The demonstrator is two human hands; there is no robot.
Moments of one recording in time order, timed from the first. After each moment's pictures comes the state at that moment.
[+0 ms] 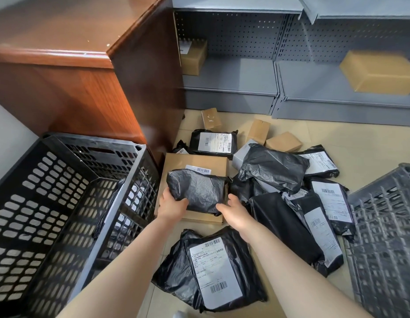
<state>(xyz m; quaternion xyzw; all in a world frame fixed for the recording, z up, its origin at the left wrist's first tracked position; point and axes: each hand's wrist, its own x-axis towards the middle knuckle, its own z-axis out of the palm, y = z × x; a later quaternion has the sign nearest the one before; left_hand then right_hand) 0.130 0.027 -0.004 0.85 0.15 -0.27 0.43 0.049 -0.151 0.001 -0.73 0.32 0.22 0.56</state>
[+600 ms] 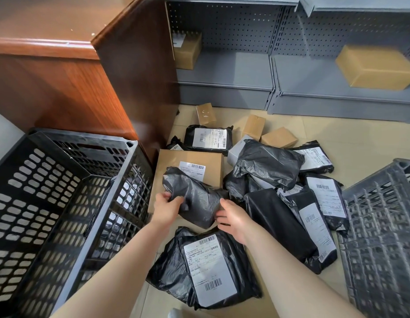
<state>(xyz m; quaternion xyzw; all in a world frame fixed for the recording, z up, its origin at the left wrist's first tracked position) 0.118 0.022 -0.014 0.74 0.22 -0.26 0.58 0.042 -0.156 -0.010 -0.54 0.40 0.20 0.71</state>
